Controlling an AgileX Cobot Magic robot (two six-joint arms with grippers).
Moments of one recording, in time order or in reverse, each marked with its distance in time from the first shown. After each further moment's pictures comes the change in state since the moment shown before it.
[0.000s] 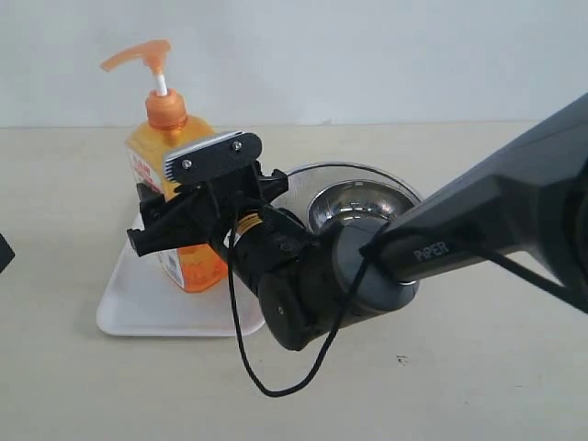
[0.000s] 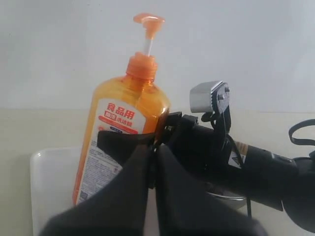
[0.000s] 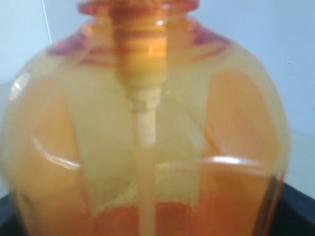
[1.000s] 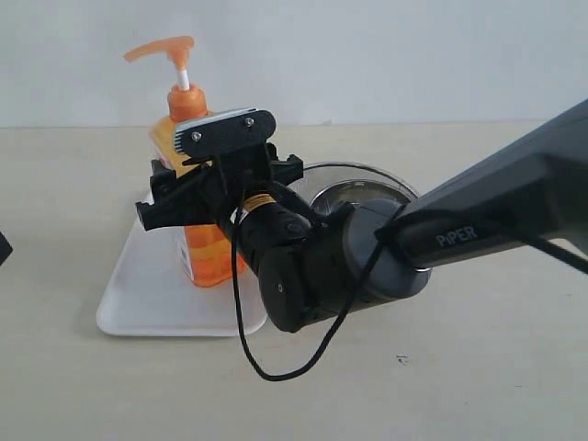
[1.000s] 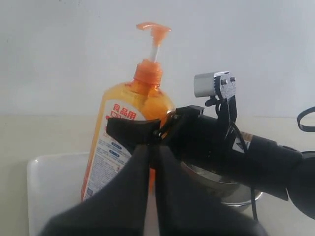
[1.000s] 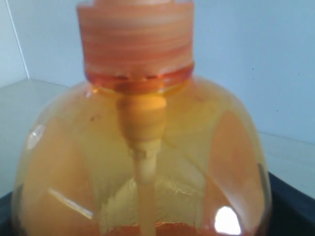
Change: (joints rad) left arm 0.000 0.000 0.000 0.000 -0.020 0.000; right arm 0.000 -0.056 0.000 0.130 0.040 -0.076
